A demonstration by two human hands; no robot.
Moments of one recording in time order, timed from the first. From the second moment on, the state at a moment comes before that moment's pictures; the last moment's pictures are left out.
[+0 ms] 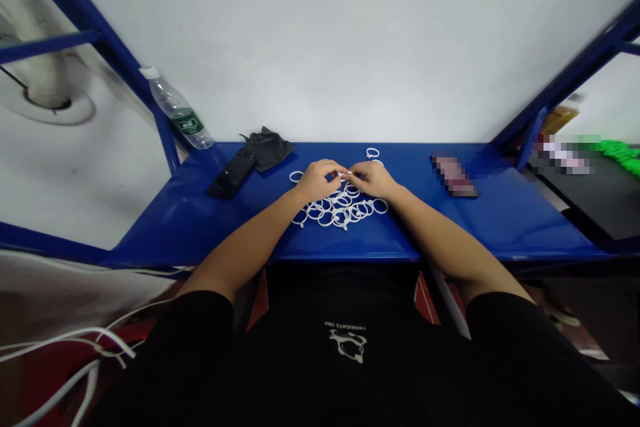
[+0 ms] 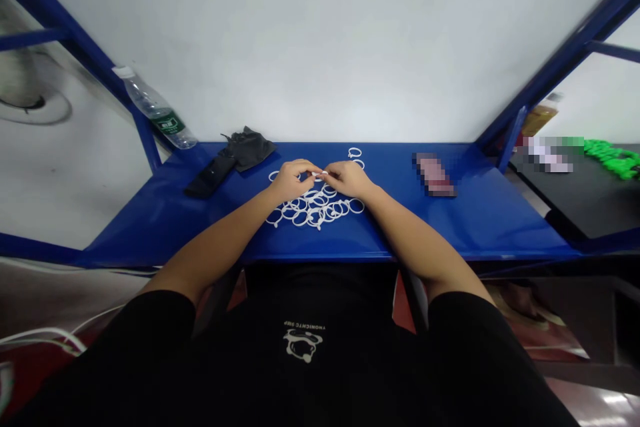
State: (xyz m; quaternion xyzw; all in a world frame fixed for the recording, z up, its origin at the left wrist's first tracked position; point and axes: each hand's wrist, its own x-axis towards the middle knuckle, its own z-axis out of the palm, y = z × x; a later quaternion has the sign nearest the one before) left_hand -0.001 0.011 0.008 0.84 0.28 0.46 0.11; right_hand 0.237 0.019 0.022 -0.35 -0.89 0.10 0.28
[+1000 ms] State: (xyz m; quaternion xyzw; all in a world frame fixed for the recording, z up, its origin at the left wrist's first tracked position) left_hand -0.014 0.030 -0.008 0.88 0.37 0.29 0.09; right_hand 0.289 0.050 0.030 -0.60 -0.77 0.01 0.21
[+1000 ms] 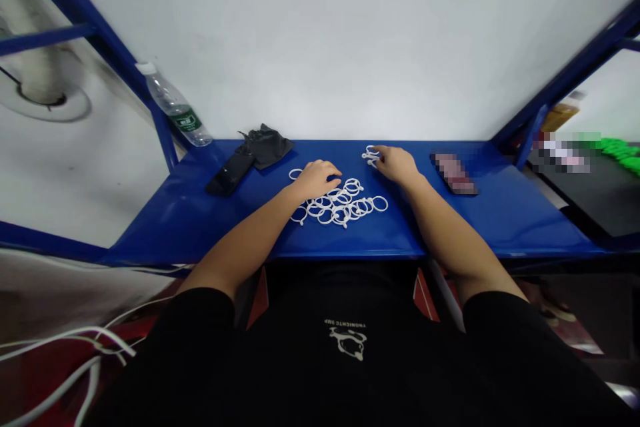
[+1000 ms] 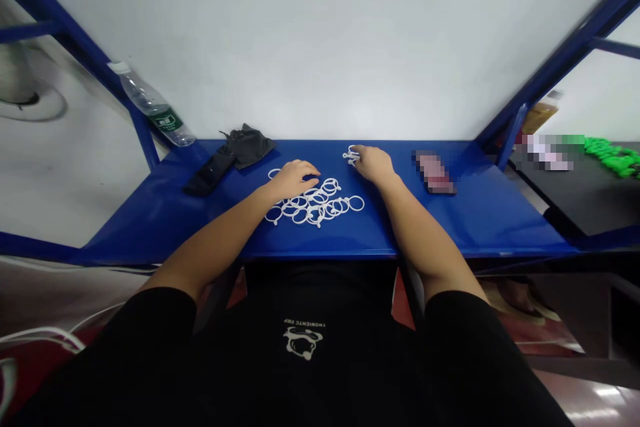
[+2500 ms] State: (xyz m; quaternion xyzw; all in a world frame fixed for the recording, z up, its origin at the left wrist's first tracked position) left_hand -0.005 0.012 0.008 0.85 0.36 0.38 0.07; right_hand 0.233 0.024 0.022 -0.33 -0.72 0.47 0.38
